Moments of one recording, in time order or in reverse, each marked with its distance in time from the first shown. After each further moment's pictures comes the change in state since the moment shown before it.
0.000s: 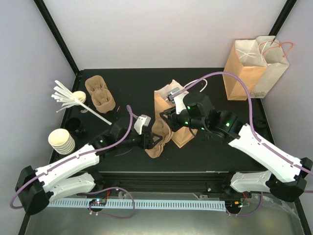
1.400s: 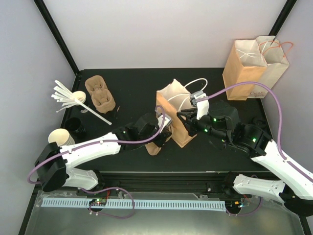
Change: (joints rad) left arm -0.166 0.354 0.243 -0.011 -0.246 0.341; right arm 0.000 -0.254 -0.119 0.003 0.143 0.002
